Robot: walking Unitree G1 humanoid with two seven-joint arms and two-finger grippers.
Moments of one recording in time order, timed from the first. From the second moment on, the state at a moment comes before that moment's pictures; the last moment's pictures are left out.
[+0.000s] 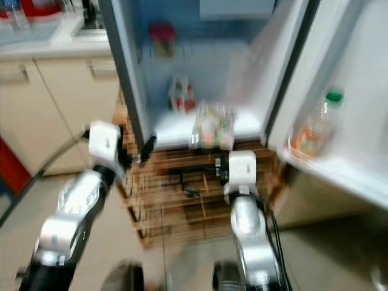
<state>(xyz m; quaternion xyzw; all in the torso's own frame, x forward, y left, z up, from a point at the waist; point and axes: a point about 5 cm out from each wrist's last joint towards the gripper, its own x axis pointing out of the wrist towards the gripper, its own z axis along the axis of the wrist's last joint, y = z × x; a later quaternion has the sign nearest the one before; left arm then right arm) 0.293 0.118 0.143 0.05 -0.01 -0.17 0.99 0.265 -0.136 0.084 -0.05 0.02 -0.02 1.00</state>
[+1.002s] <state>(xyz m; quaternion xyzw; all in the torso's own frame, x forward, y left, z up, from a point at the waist) 0.309 0.103 0.154 0.03 -0.05 -0.20 0.98 0.271 -0.136 0.082 -0.06 0.01 -0.02 1.00</state>
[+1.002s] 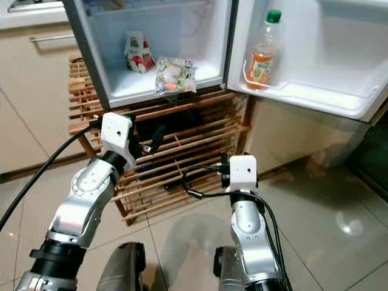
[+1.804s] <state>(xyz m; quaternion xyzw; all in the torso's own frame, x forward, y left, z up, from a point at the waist) 0.317 0.083 0.162 0.00 -0.06 -0.24 0.97 0.272 -0.146 0.077 -0.07 0.02 -0.03 1.00</state>
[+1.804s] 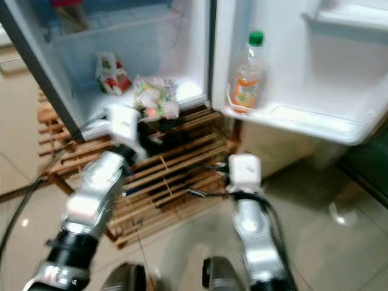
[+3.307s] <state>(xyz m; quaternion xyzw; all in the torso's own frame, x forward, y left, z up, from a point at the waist) 0.399 0.057 0.165 0.05 0.10 -0.12 0.99 0.255 -0.137 0.068 -0.04 0.06 0.05 1.00</state>
